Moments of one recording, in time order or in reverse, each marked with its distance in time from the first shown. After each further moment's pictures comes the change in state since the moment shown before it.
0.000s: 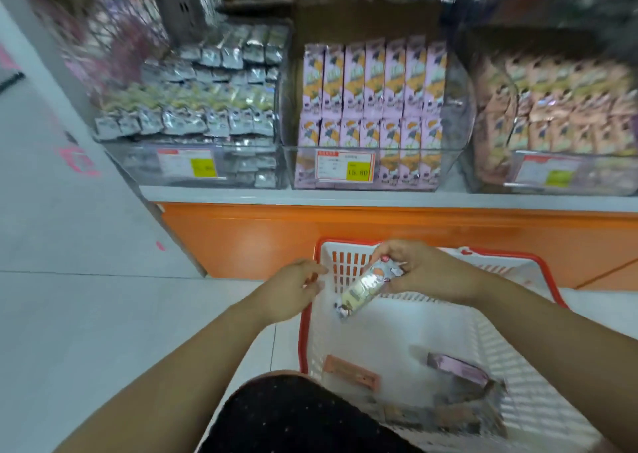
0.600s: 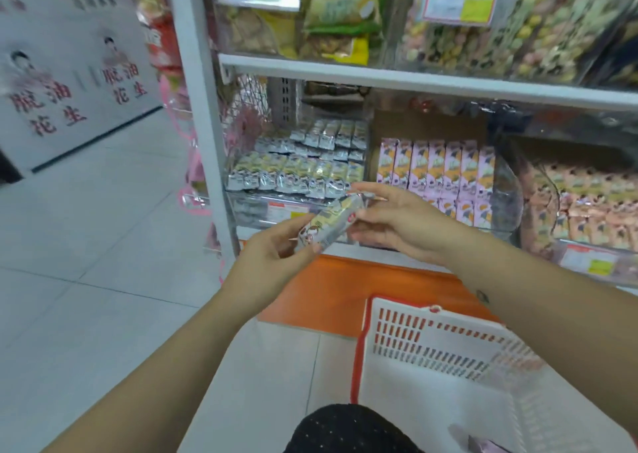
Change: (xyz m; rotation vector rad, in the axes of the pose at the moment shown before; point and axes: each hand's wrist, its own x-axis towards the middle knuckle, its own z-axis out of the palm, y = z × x) left_hand -0.132 0.023 -0.128 -0.641 0.624 0.252; right_hand 0.040 -0.198 0.039 0.522 0.072 -0.192
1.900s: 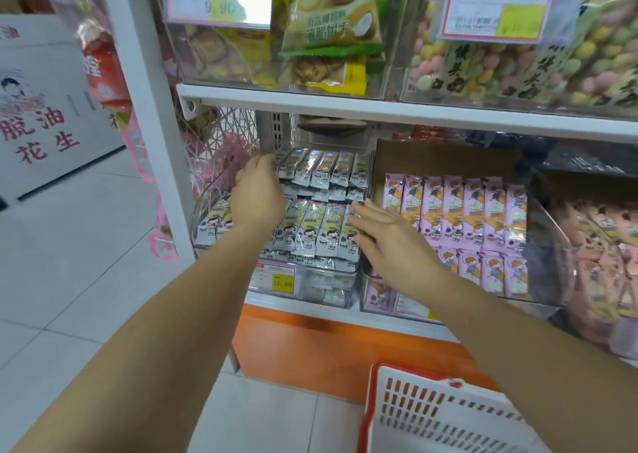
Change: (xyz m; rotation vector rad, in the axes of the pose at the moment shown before) left_hand 0.233 -0.022 -0.020 0.753 0.467 0.099; right_hand 0.104 0.018 -0.053 -1.291 0.216 -0.537
